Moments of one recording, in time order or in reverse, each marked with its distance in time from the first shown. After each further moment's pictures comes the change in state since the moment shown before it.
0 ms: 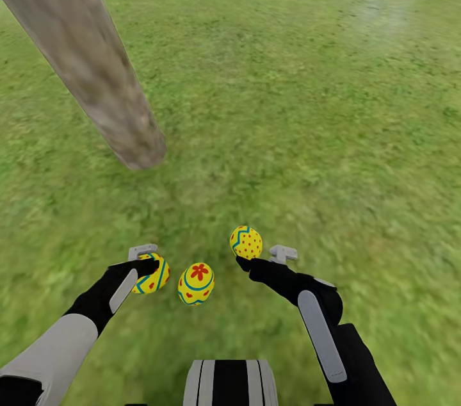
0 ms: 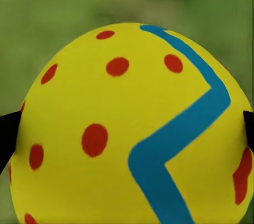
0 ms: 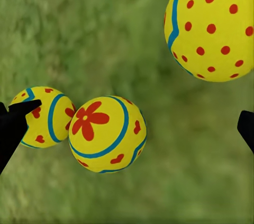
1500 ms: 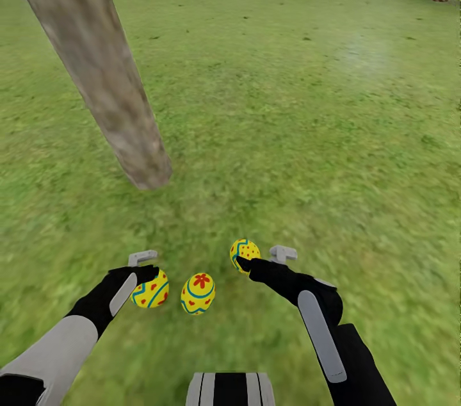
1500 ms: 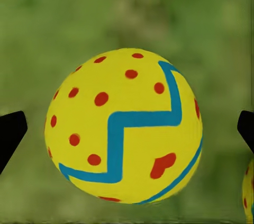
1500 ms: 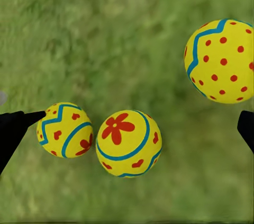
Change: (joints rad) left arm -0.001 -0.002 0.002 0.054 0.010 0.019 -0.009; right arm 0.000 0.000 0.000 0.000 0.005 0.000 0.000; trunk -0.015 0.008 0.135
